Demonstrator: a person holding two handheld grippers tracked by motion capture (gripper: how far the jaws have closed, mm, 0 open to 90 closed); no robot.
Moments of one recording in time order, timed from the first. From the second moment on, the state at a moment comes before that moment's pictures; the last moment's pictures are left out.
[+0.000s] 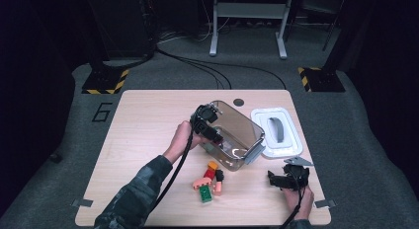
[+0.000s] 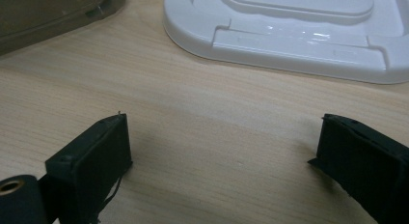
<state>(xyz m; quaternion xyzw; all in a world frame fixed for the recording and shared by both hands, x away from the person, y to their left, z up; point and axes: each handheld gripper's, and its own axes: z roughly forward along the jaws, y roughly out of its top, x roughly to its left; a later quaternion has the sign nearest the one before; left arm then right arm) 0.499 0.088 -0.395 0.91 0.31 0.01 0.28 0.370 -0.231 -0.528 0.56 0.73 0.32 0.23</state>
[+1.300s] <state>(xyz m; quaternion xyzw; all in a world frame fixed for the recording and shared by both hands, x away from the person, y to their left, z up) 0.430 0.174 -0.415 0.88 0.33 0.08 0.33 0.370 -0.231 -0.528 0.55 0.73 0.32 0.23</state>
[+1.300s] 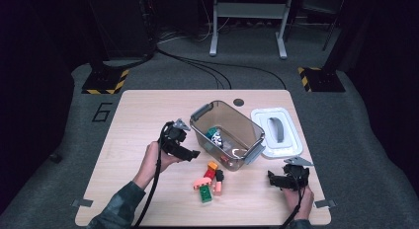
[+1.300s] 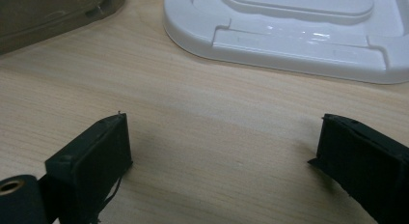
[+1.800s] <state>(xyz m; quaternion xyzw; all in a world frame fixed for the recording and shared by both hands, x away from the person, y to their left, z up) 0.395 0.139 -0.473 0.92 0.27 0.03 0.30 0.370 -0.230 -0.528 0.55 0.73 0.31 0.23</state>
